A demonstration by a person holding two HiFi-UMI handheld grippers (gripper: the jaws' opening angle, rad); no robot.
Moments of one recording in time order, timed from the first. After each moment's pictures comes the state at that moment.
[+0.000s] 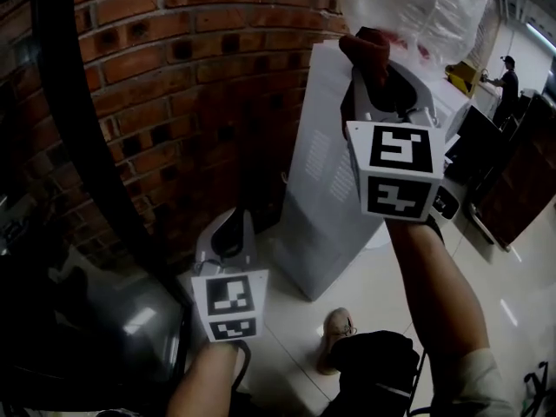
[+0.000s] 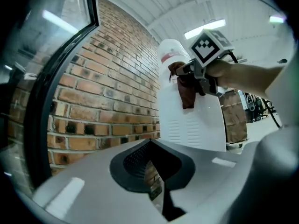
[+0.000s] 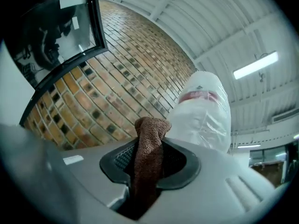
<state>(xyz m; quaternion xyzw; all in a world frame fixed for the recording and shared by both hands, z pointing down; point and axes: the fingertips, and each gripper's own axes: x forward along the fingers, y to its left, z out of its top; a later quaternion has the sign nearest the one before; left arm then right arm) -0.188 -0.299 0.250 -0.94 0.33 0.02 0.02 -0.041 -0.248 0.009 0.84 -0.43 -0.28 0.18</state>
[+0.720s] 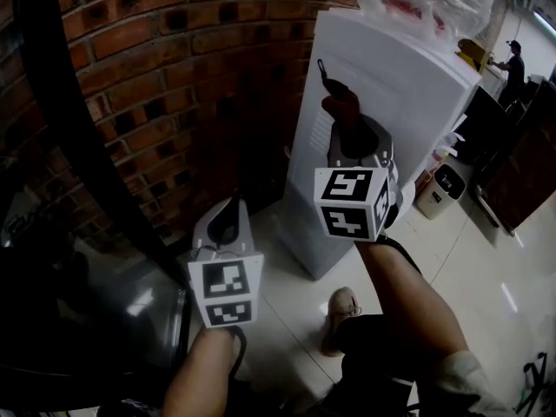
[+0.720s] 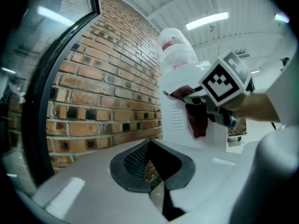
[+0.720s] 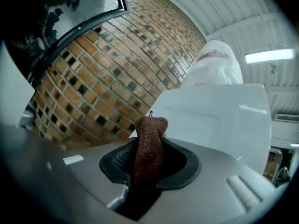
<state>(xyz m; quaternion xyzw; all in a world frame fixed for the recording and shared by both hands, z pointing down) -0.189 -0.310 0.295 -0.94 0.33 -0.03 0.00 -0.004 -0.268 0.181 0.85 -0.42 -0.15 0.27</state>
